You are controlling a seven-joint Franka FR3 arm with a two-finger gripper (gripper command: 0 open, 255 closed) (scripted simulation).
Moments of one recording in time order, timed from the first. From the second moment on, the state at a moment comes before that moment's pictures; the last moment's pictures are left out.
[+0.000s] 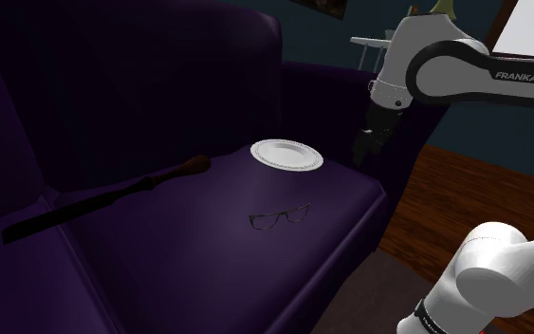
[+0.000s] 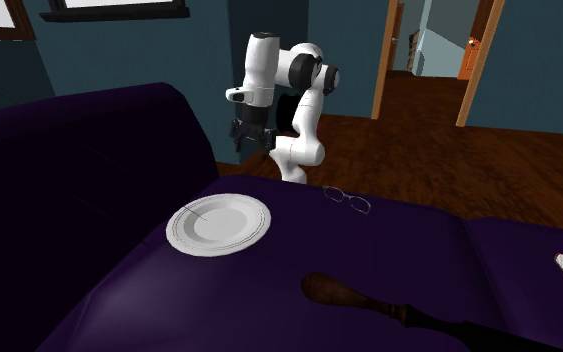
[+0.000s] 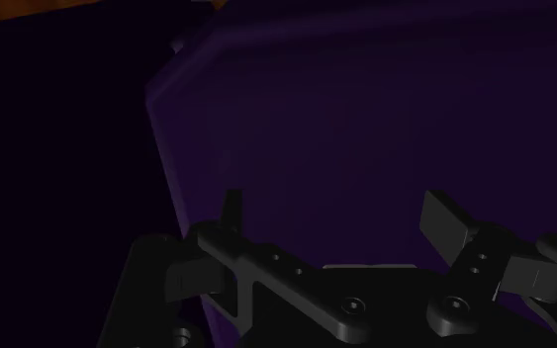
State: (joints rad) arm 0.00 -0.80 0.05 -2.40 -0.11 1.69 0.08
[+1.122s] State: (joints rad) arm 0.29 -0.54 0.16 -2.29 0.01 1.83 -0.22
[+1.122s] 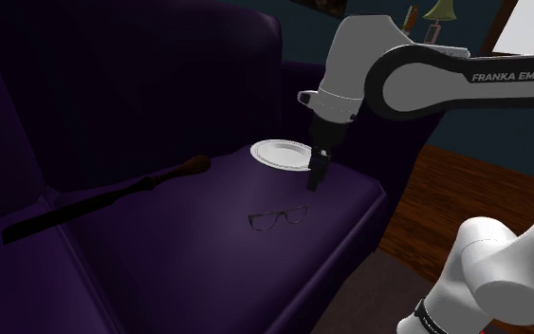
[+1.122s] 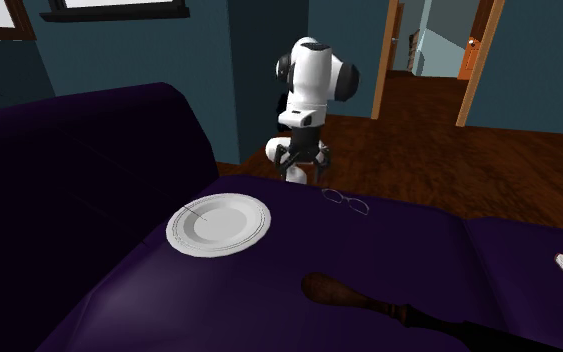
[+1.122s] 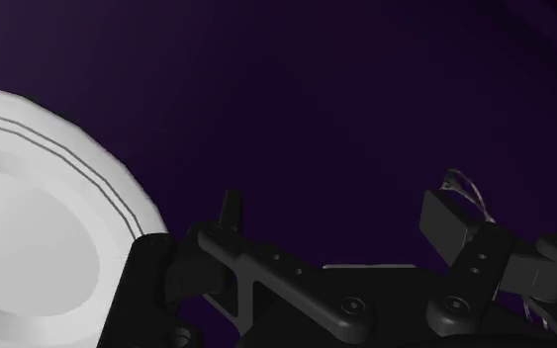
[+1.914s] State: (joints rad) arm 0.44 -0.45 0.24 -2.28 0.08 1.91 -0.42
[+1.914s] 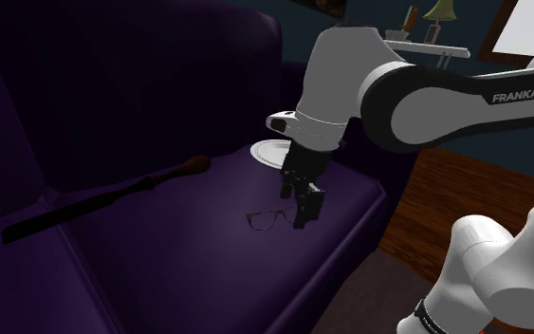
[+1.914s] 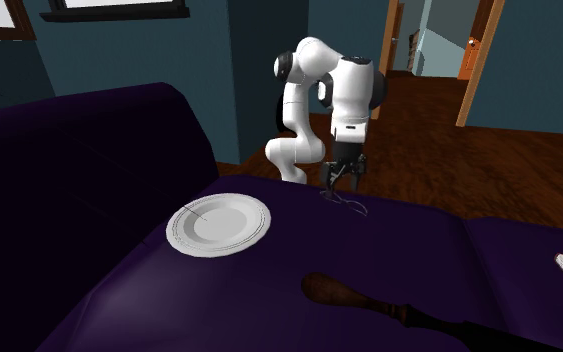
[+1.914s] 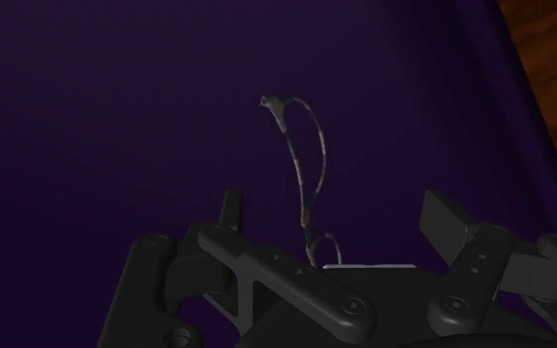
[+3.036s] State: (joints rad) arm 0.45 -0.45 0.25 -2.33 0.09 1.97 -0.42
